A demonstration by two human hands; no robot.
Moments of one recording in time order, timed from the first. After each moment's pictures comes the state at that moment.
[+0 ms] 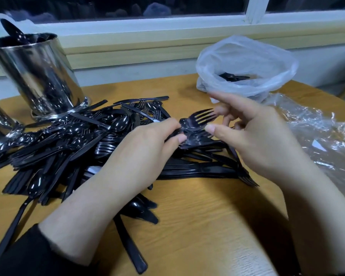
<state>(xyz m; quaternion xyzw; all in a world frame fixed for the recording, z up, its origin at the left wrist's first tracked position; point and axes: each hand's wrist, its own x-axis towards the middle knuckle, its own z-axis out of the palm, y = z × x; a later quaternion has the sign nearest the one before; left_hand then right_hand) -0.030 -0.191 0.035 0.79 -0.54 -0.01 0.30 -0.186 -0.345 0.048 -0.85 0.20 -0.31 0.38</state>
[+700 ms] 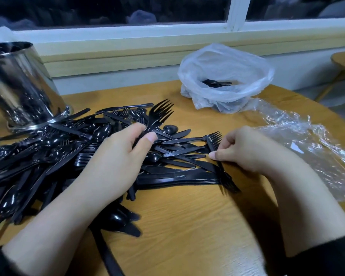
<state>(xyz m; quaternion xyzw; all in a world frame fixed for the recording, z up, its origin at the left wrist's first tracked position) -0.031 -0.190 0.037 0.80 -0.45 -0.08 0.38 -0.200 -0.385 0.043 -0.85 0.46 -0.03 0.28</state>
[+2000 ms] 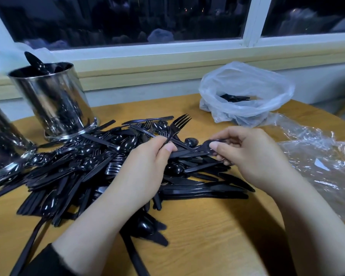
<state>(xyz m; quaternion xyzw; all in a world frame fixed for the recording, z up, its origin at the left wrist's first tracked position) -0.021 -0.188 0.039 0.81 -0.42 -0.11 0.38 -0.173 -0.352 0.046 -0.84 0.28 -0.26 0.38</state>
